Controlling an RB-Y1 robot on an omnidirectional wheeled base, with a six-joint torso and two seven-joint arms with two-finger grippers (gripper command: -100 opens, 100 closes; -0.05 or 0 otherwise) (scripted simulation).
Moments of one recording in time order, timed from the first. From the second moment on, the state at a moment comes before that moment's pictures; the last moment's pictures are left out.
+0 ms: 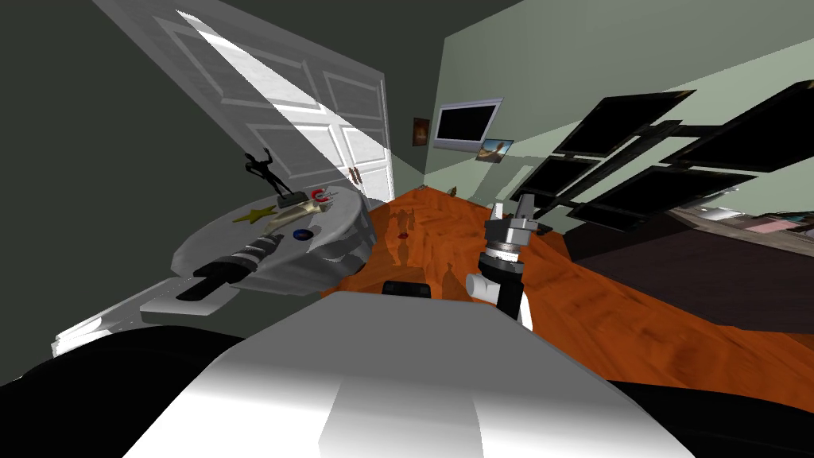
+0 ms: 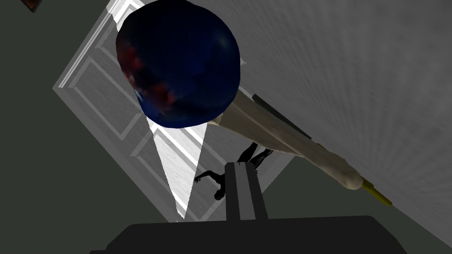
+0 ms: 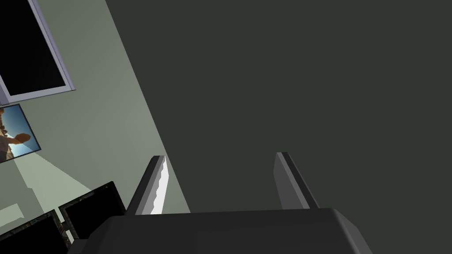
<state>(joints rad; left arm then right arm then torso) 0.68 1.04 0.37 -1.45 -0.03 -0.28 0.34 0.47 0.02 -0.02 -2.40 0.12 -0.39 -0.12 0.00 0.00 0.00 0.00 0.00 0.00</state>
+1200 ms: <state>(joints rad) 0.92 1.23 0.52 -1.63 -0.02 -0.26 0.48 0.47 0.02 -0.02 -2.40 0.12 -0.39 -0.12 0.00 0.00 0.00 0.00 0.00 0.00</state>
